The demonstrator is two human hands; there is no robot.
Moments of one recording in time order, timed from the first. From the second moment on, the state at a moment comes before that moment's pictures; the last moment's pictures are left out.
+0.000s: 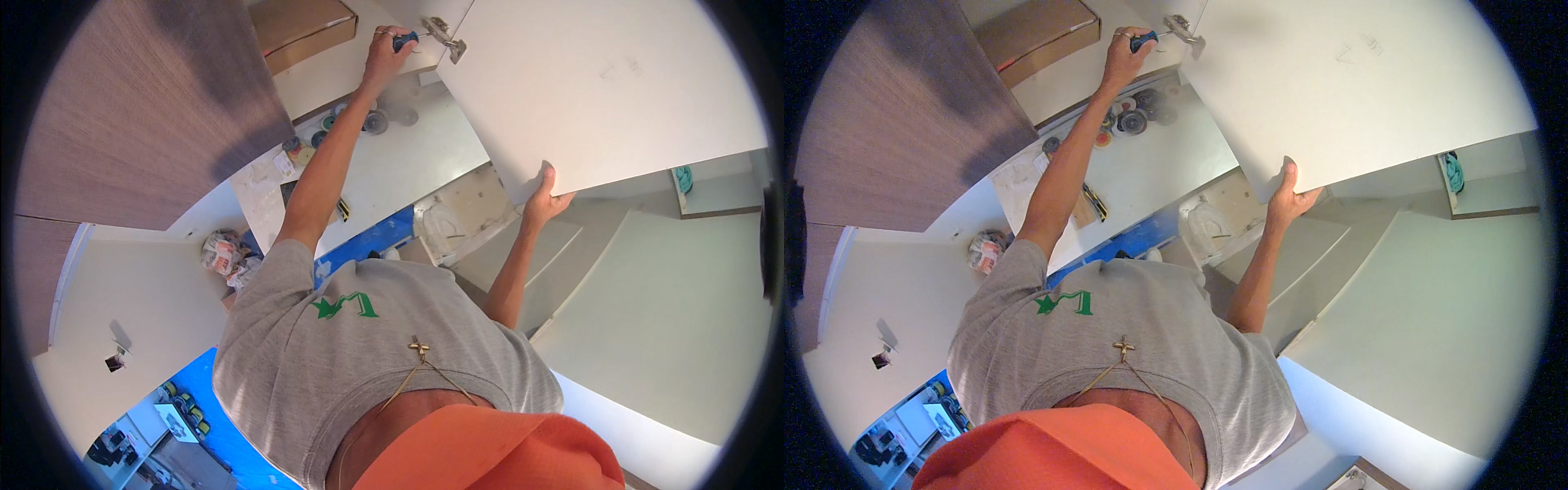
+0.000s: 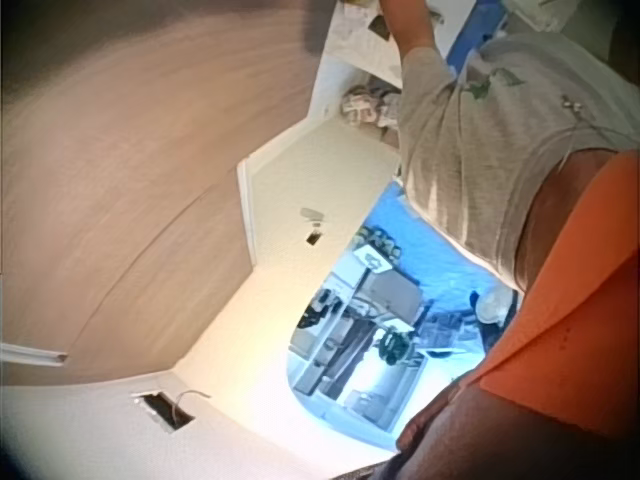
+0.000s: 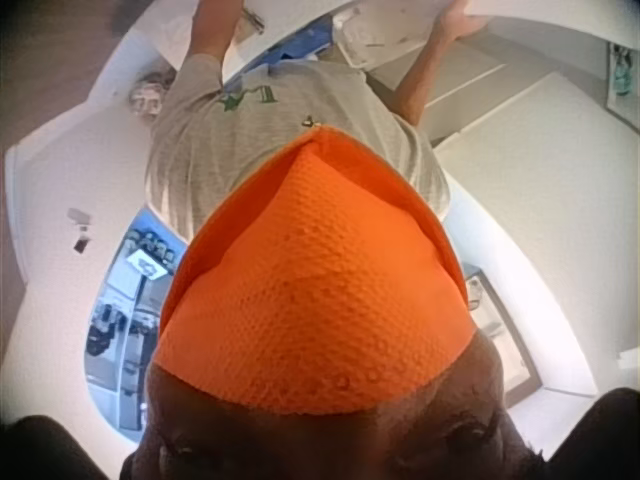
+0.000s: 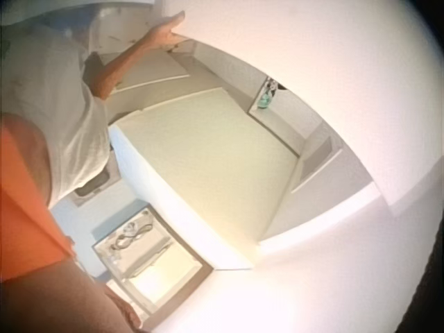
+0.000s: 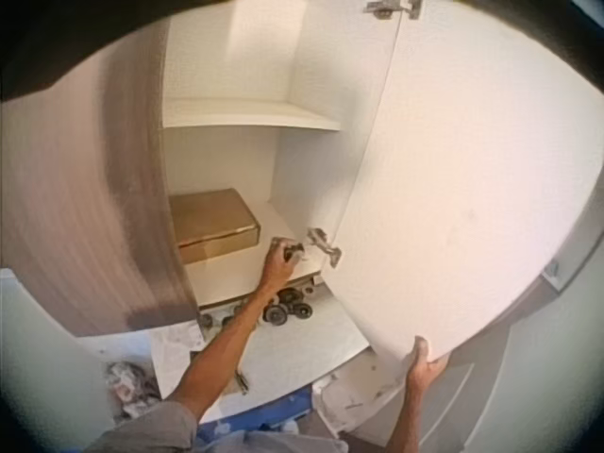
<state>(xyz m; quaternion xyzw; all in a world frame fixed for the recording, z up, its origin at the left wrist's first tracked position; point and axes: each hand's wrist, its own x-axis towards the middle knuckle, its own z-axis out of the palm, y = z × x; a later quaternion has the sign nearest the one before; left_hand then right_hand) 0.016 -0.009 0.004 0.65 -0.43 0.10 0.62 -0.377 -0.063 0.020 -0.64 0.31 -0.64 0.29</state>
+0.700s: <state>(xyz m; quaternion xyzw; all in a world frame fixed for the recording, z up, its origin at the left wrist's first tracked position) 0.028 -0.012 0.021 0.71 -0.38 -0.07 0.58 -0.375 -0.064 0.018 -0.64 0.30 -0.66 0.25</state>
